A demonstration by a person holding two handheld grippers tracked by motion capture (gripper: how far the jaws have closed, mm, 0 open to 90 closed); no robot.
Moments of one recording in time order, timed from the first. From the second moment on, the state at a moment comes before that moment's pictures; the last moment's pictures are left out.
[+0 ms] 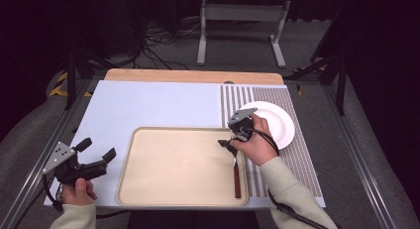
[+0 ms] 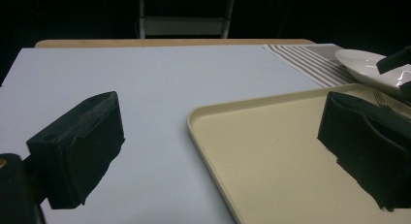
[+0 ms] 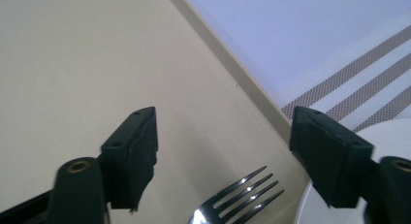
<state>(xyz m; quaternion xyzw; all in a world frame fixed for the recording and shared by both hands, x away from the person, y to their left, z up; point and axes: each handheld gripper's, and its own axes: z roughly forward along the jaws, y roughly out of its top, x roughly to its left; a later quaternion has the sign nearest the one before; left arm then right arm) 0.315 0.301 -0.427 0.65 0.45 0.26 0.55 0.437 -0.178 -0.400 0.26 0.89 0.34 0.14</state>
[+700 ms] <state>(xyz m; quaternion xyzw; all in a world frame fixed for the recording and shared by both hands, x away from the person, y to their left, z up) 0.316 0.299 -0.428 0.65 0.46 0.26 0.55 0.388 -0.253 -0.378 0.26 0.82 0.48 0.18</state>
